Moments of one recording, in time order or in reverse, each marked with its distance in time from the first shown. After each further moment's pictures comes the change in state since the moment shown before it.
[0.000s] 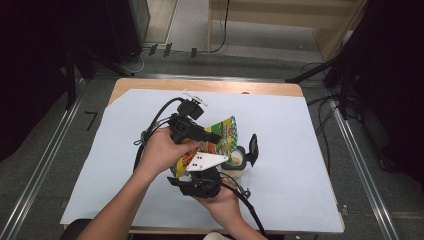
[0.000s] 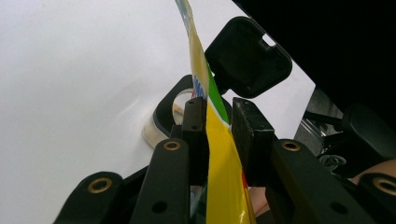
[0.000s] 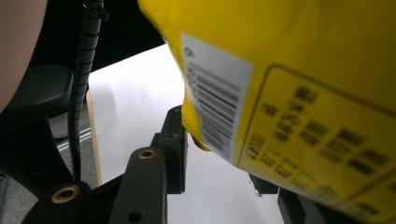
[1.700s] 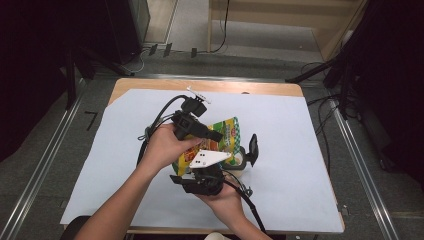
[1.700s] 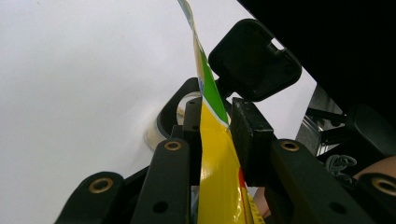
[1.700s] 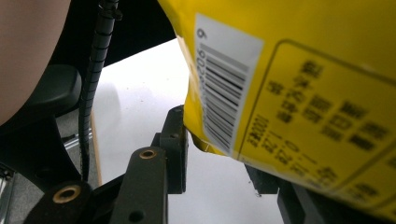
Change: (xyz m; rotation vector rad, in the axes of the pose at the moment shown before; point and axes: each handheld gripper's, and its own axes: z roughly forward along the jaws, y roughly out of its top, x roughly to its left) left arm 0.009 0.009 0.008 0.022 -0.016 -0.005; right arm -0.007 0.002 -0.005 0.010 0.008 0.014
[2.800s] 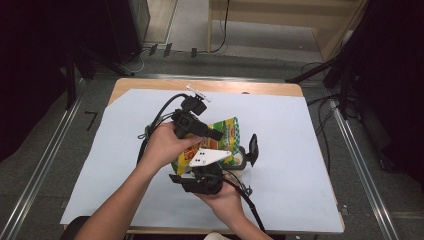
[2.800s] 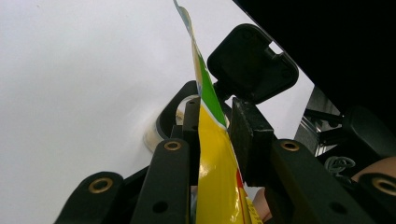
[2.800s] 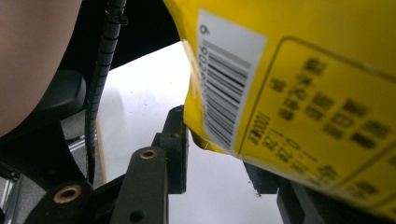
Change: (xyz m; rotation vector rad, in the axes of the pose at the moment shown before) left arm 0.001 0.002 -0.002 -0.001 -0.008 -0.001; right arm 0.000 0.004 -0.001 -0.002 0.013 0.011
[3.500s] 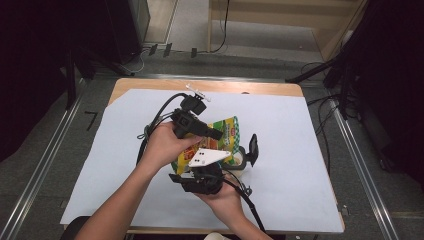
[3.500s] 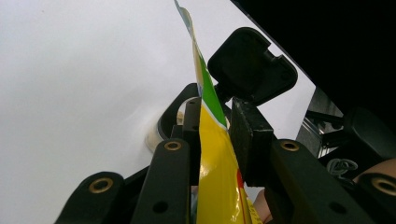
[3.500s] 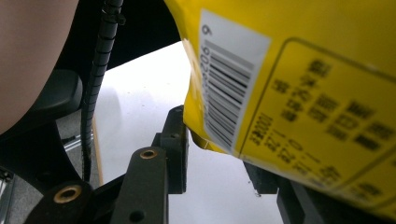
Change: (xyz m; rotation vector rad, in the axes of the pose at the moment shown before) left arm -0.002 0.000 -0.003 -0.010 0.011 0.008; right arm 0.001 0.002 0.000 -0.003 -0.013 -0.013
